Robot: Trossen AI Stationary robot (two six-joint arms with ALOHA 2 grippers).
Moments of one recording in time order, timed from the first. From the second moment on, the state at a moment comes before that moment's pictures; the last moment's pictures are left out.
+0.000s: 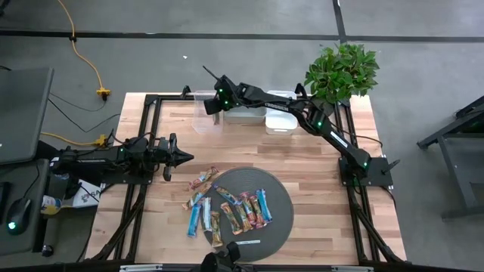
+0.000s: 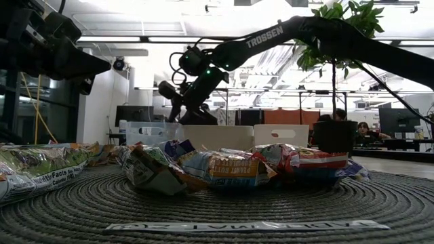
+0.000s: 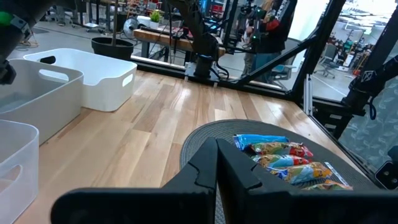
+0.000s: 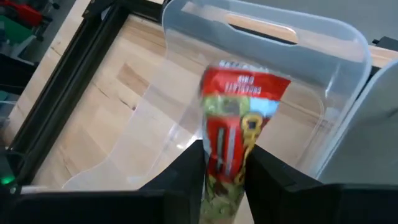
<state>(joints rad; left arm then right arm) 0.07 0.09 0.01 0.01 0.06 -0.19 -0.44 2.55 2.32 -0.51 -0.06 0.70</state>
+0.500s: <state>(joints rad) 0.07 0.09 0.01 0.01 0.06 -0.19 -0.44 2.53 2.32 -0.51 -0.11 0.62</state>
